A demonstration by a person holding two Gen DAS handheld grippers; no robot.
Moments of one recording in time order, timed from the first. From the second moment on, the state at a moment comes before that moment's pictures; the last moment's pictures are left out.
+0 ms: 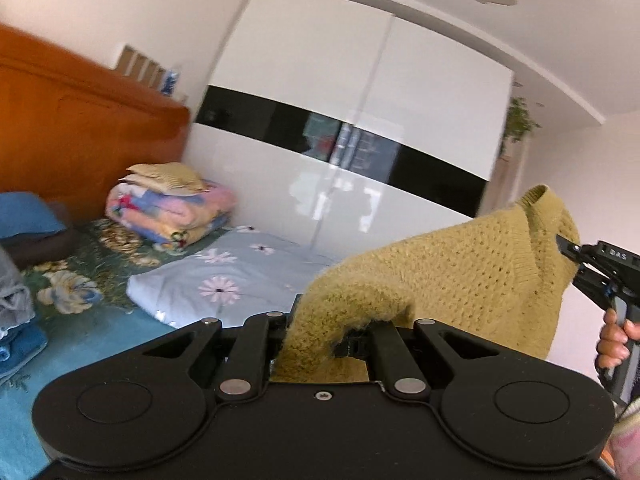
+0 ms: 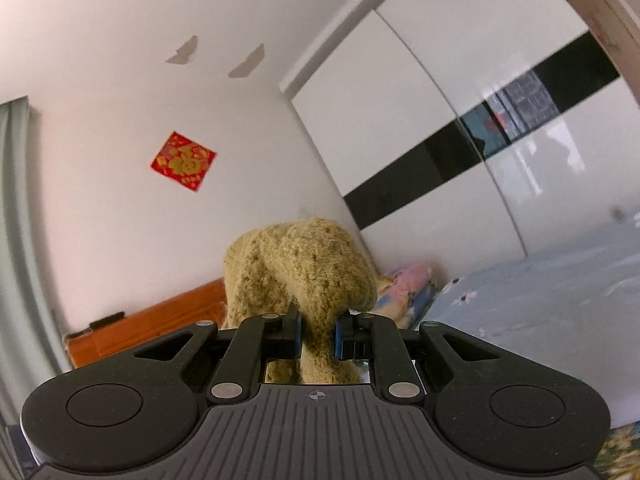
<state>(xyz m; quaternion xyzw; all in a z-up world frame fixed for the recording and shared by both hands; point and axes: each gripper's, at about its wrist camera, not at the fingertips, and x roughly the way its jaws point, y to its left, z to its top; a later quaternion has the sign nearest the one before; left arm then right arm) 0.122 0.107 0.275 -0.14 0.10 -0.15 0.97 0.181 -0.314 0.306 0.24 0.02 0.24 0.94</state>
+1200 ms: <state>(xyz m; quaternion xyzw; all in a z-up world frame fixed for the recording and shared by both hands) 0.318 0.149 0.013 -0.21 0.37 -0.05 0.90 0.423 -0.243 0.063 0.22 0.35 0.08 0.90</state>
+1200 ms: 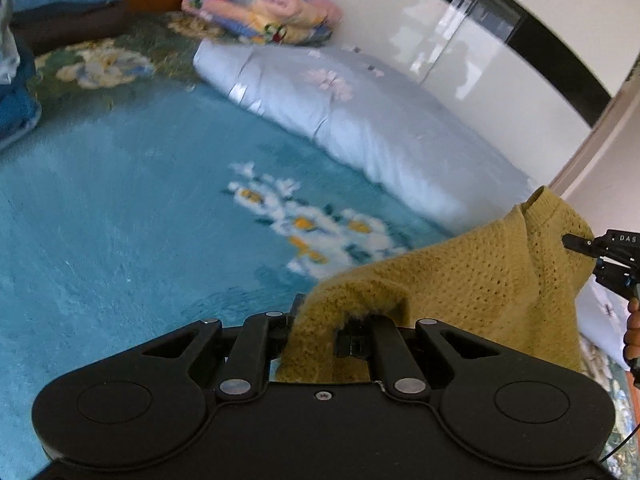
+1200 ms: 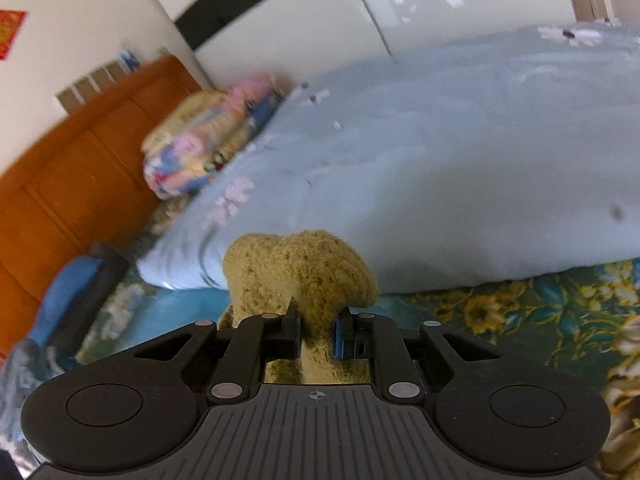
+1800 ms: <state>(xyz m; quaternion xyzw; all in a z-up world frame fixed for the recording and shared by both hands) 0.347 0.161 -0.040 -0.19 0.40 -0.07 0.89 0.478 -0.228 -0.033 0.21 0.44 0.01 0.88</state>
